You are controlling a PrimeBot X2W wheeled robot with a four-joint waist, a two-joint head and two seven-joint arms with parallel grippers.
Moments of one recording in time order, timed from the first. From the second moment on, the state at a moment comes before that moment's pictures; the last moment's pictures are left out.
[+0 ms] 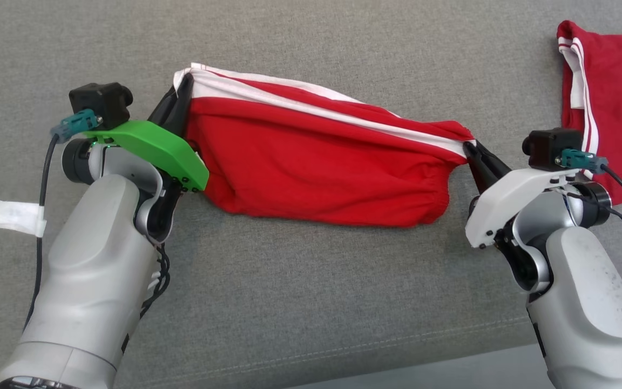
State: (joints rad) left arm -0.84 0.16 -0.45 0.80 -0.72 -0.13 -0.15; right arm -0.44 -0.10 0.07 0.24 0.27 0.13 0.26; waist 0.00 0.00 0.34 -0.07
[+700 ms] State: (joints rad) left arm -1.03 0.13 -0.48 1.13 -0.73 -0.13 -0.18; right arm -0.60 -0.08 0.13 0.51 0.29 0.13 0.13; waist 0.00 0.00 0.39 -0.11
